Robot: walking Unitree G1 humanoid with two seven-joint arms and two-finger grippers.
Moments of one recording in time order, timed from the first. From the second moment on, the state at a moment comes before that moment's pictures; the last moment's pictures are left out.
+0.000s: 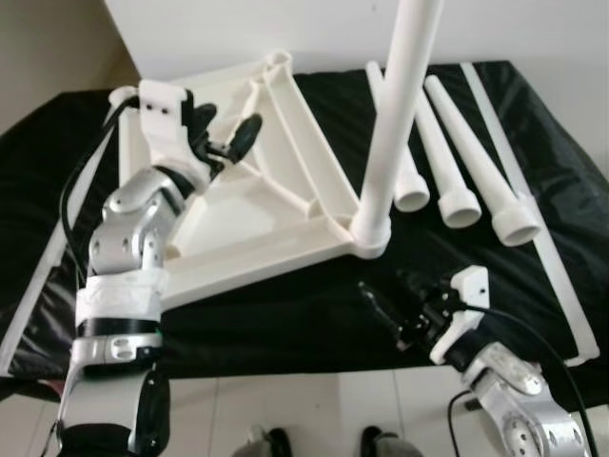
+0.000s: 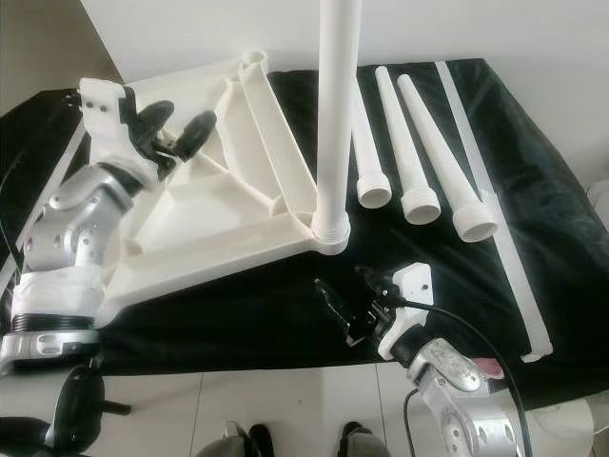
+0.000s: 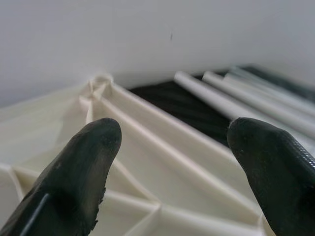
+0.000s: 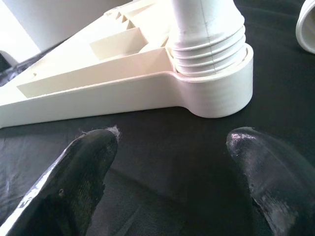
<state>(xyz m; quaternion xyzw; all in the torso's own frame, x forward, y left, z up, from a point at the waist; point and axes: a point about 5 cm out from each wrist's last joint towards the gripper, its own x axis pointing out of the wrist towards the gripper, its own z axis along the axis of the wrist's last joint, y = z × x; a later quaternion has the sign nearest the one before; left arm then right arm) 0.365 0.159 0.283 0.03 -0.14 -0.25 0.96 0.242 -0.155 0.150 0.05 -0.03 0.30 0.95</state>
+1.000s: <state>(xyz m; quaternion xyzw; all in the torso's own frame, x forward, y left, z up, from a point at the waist) 0.377 0.179 0.256 0.06 -0.07 -0.21 0.97 0.244 -0.157 0.150 0.05 -0.03 0.29 0.95</state>
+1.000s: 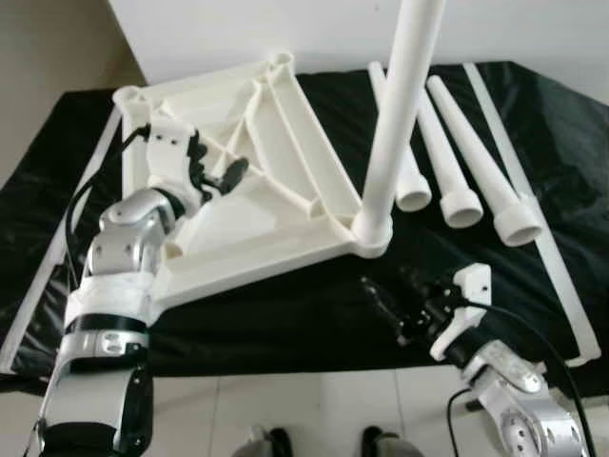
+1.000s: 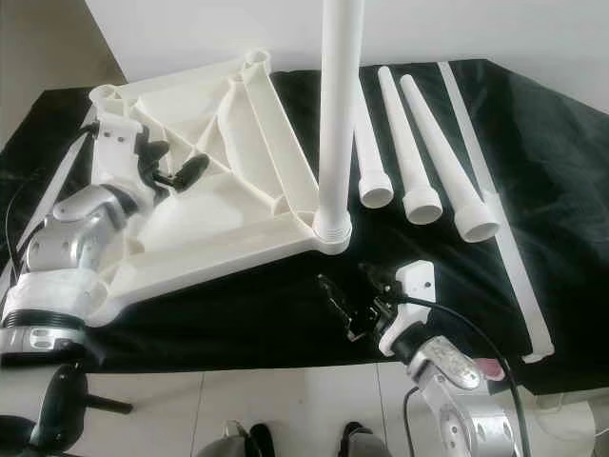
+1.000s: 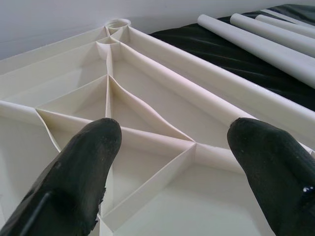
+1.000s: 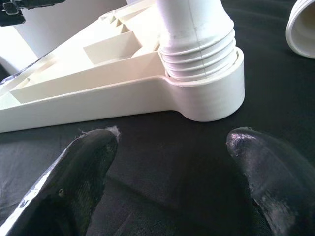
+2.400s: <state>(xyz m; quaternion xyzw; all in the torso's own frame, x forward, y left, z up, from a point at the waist) 0.400 0.195 0.203 0.15 0.05 -0.19 0.97 0.251 -0.150 0.153 0.07 -0.04 0.27 0.96</state>
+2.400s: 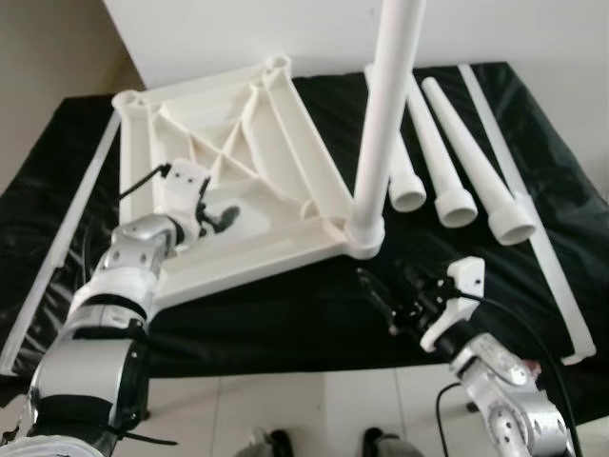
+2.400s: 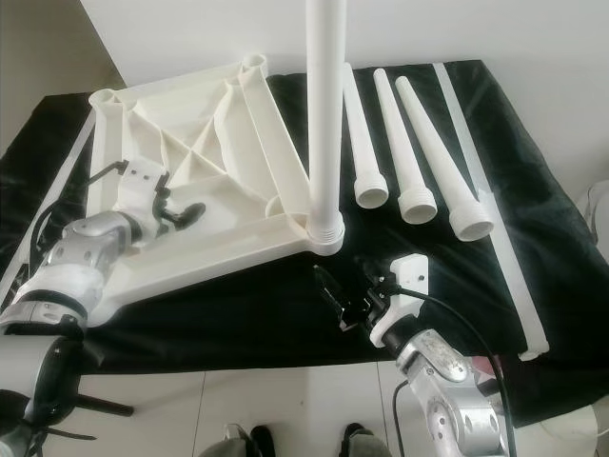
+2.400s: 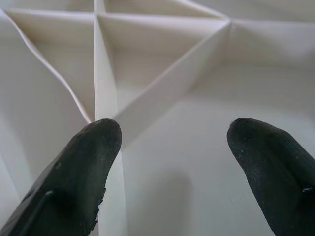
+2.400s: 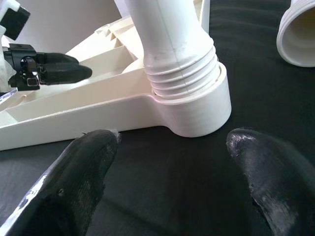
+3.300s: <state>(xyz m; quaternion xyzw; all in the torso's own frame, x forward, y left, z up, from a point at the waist) 0.395 0.230 0.189 0.14 0.09 -0.15 0.98 0.263 -0.154 0.161 0.04 -0.07 0.23 0.97</state>
